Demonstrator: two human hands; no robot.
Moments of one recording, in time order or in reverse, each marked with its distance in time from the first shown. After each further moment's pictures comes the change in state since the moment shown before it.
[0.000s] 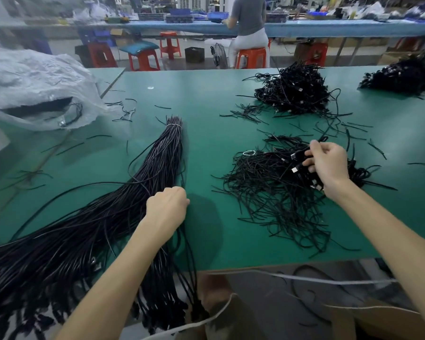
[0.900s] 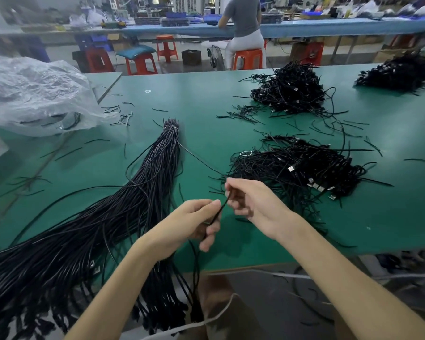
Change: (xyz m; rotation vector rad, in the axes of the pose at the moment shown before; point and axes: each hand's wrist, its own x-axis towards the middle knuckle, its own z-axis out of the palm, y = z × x) left_hand -0.041 0.009 0.012 -1.366 -0.566 0.466; right_hand -0.134 -0.029 0.073 0.461 -0.745 0.344
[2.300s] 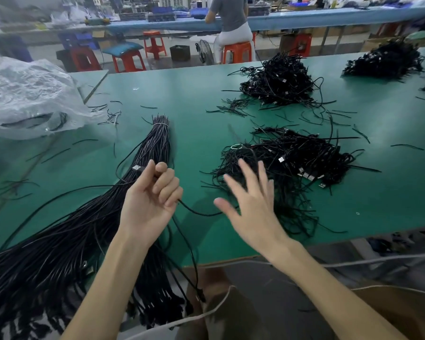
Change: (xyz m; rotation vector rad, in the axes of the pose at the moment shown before) left_hand -0.004 0.018 -0.025 -0.946 0.140 0.333; right_hand -0.027 0.040 -0.008 -1.259 0.308 -0.469
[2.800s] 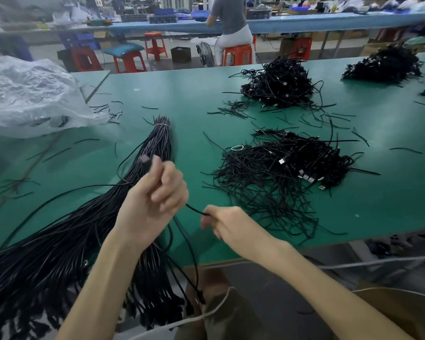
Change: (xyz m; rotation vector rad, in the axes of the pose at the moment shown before) left_hand -0.016 0.009 0.016 0.366 -0.310 0.008; right_hand -0.004 -0.010 0.011 0.247 -0.369 -0.151
